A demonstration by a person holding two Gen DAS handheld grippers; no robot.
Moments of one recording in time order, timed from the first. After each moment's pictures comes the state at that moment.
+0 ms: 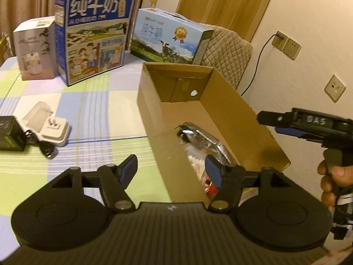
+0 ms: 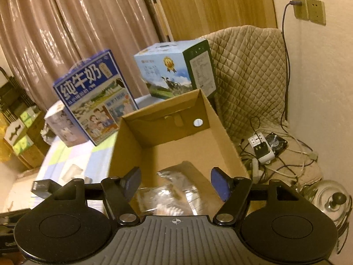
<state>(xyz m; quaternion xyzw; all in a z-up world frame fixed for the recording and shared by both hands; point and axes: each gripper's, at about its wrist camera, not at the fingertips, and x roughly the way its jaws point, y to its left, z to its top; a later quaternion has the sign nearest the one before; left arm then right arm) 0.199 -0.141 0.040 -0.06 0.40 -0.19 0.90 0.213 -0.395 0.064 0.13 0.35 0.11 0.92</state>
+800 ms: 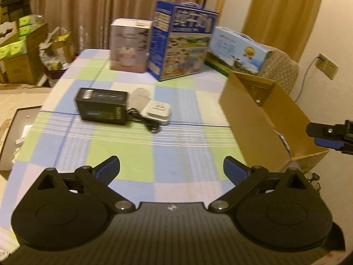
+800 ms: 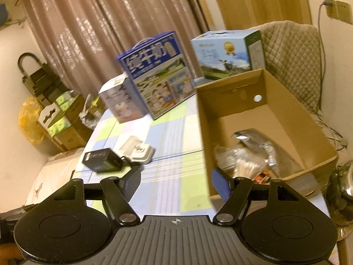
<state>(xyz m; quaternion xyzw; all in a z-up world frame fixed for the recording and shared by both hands) 0.106 0.025 0.046 -0.07 0.38 -0.06 0.92 0.125 -0.278 0.075 0.12 0.36 0.19 0.90</state>
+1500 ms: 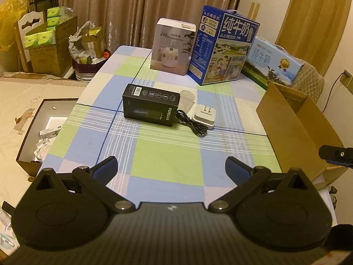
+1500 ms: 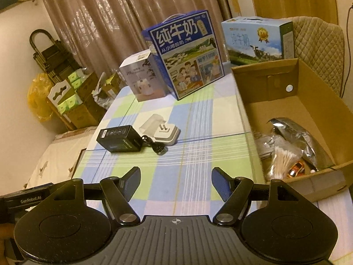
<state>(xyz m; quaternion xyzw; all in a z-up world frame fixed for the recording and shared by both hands) 0.109 0.098 0.033 -0.09 0.37 0.00 0.92 0.130 -0.212 0.046 0.09 0.39 0.23 0.89</state>
